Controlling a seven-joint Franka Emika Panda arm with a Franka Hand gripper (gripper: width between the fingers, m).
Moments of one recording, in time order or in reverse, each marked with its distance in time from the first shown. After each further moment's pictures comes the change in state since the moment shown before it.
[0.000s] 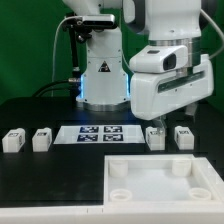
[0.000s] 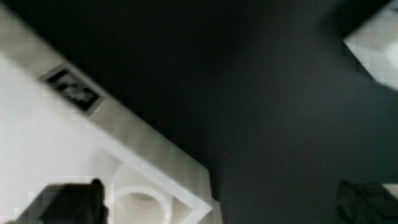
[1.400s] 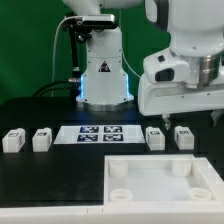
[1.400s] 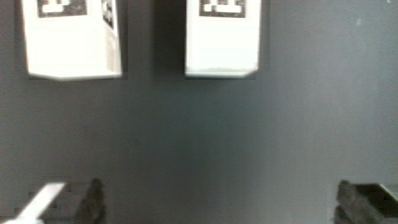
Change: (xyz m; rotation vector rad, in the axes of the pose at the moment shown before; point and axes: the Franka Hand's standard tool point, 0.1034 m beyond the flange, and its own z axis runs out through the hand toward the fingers) arm -0.007 -0.049 0.009 0.152 -0.422 0.723
